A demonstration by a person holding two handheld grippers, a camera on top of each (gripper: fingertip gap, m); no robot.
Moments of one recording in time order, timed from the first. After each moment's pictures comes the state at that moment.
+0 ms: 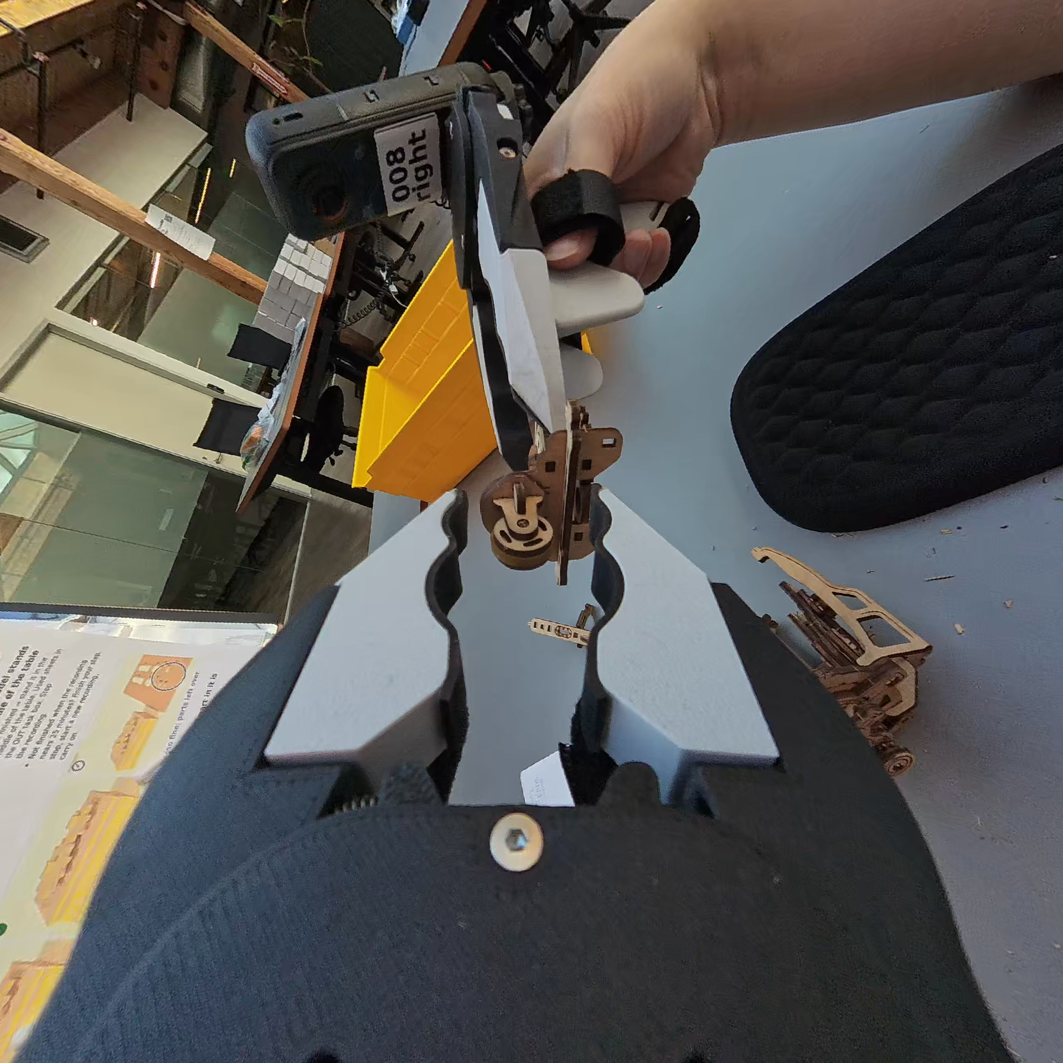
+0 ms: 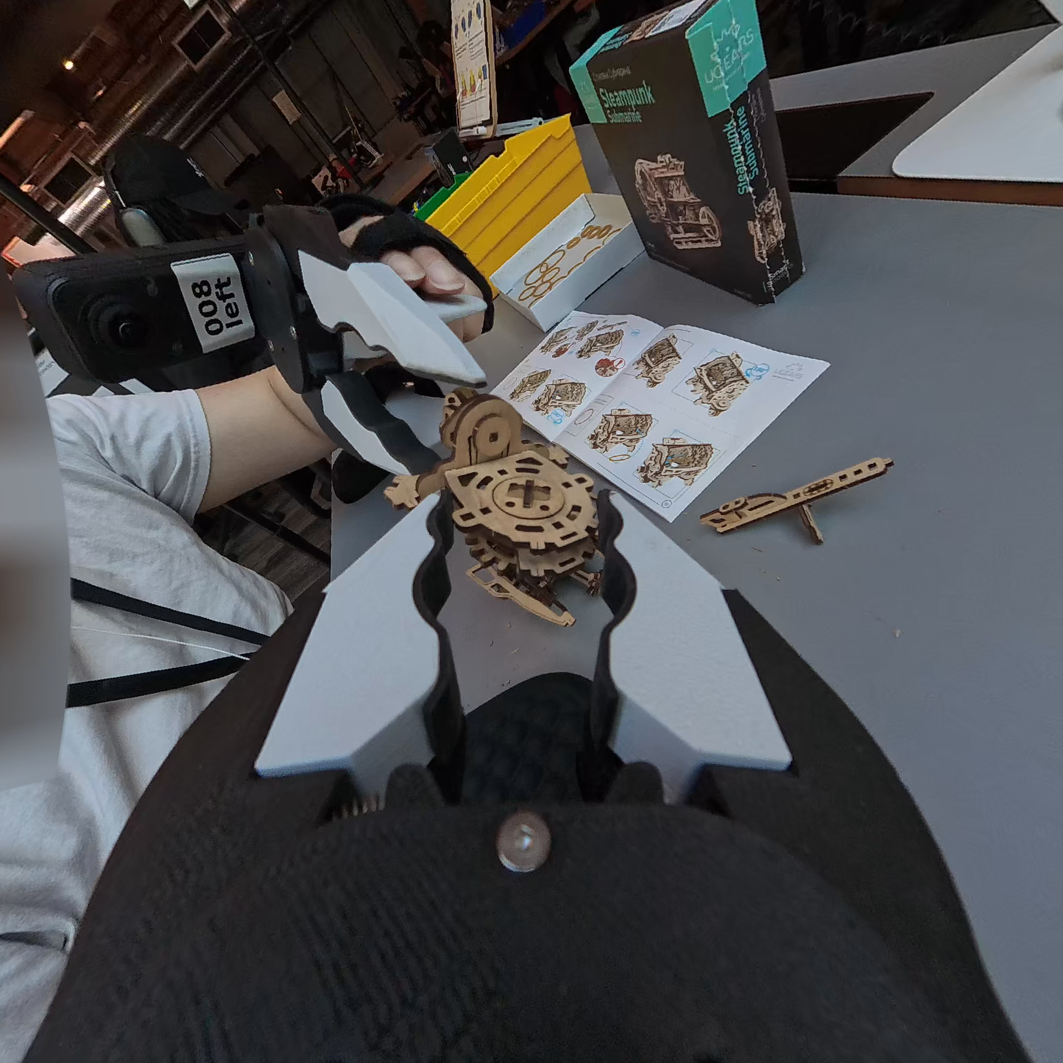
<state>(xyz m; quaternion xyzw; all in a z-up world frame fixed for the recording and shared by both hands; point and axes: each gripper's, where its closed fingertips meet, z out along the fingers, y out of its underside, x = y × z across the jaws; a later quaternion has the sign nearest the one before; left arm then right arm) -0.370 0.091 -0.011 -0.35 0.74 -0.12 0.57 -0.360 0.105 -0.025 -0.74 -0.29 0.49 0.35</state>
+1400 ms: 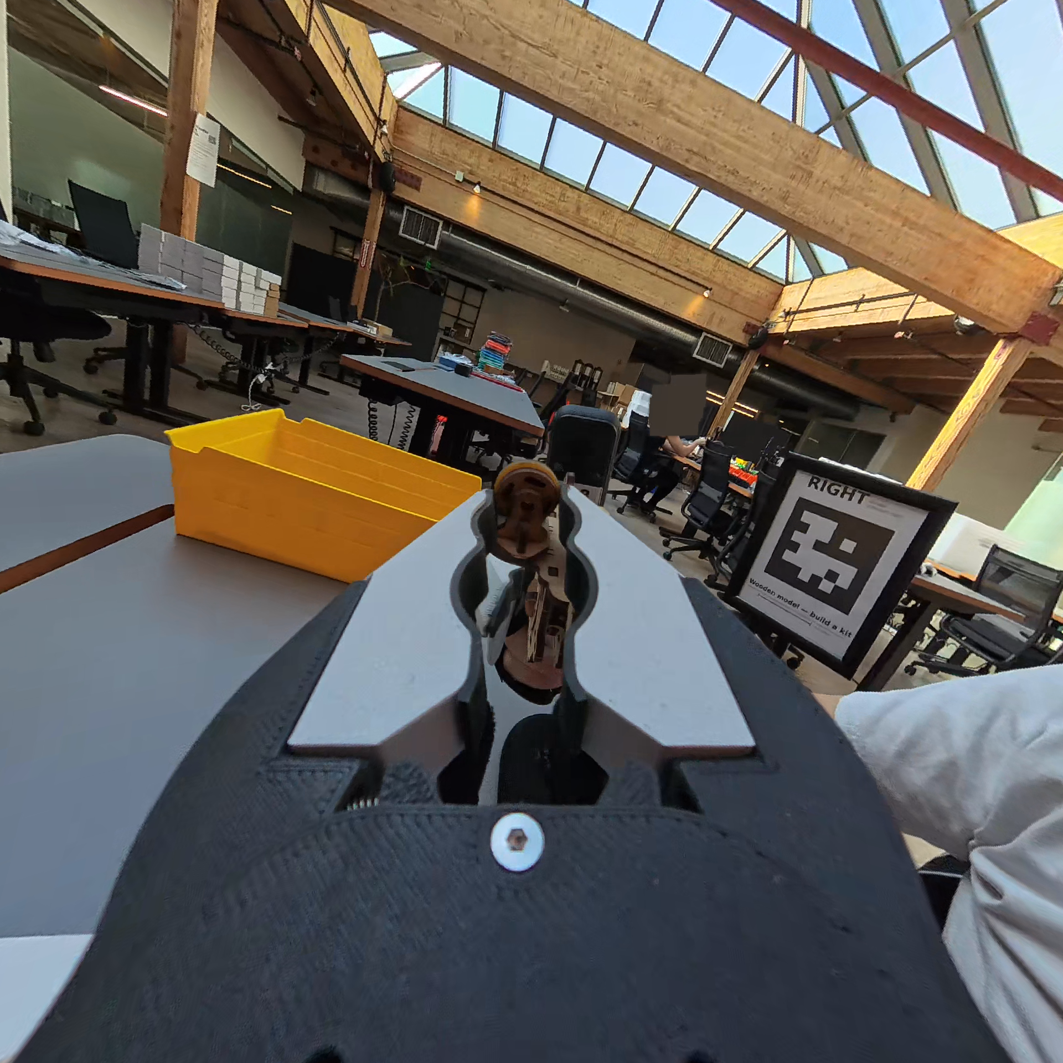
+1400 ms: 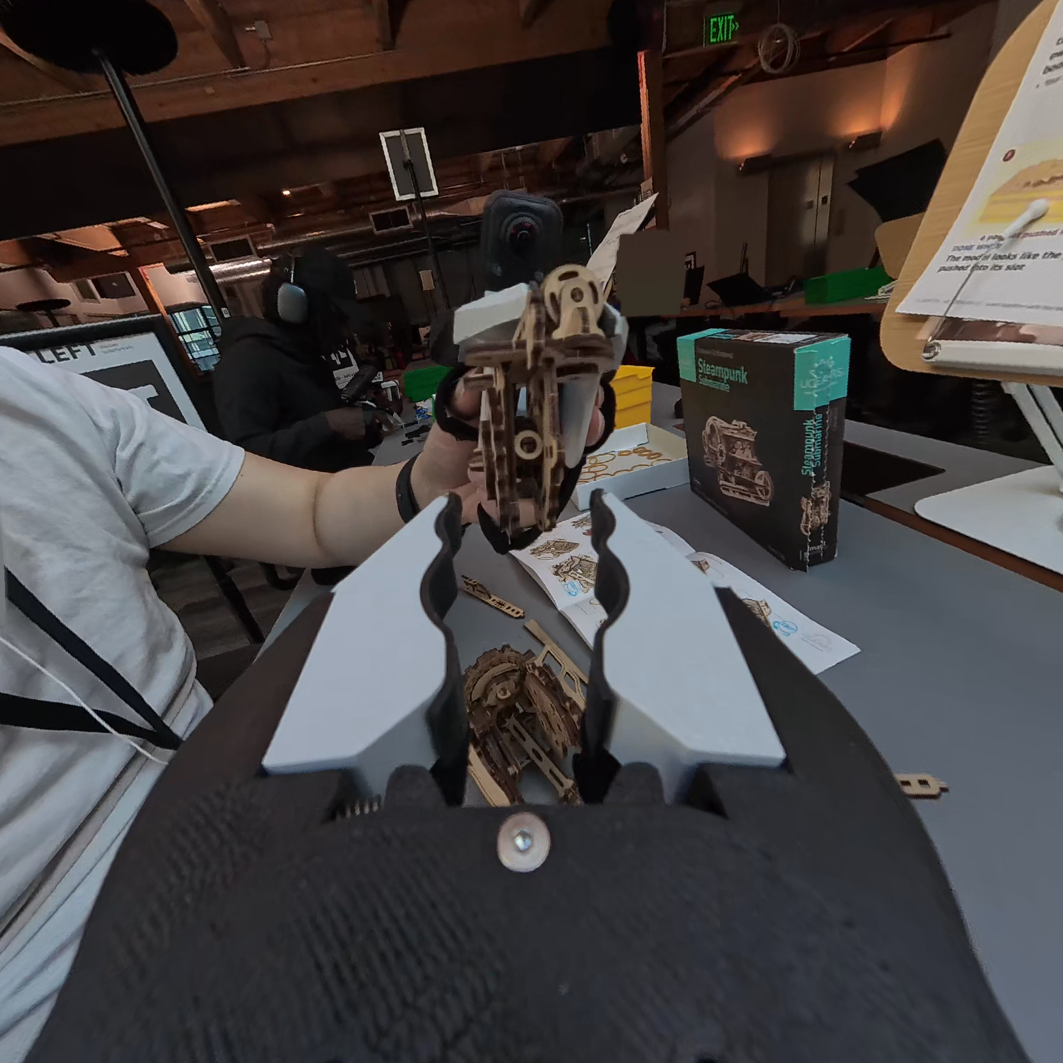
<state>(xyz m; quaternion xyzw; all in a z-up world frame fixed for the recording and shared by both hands) -0.395 0.123 0.067 -0.51 0.35 -0.64 0.45 -0.408 0.103 0.015 -0.56 -0.36 0.52 0.54</state>
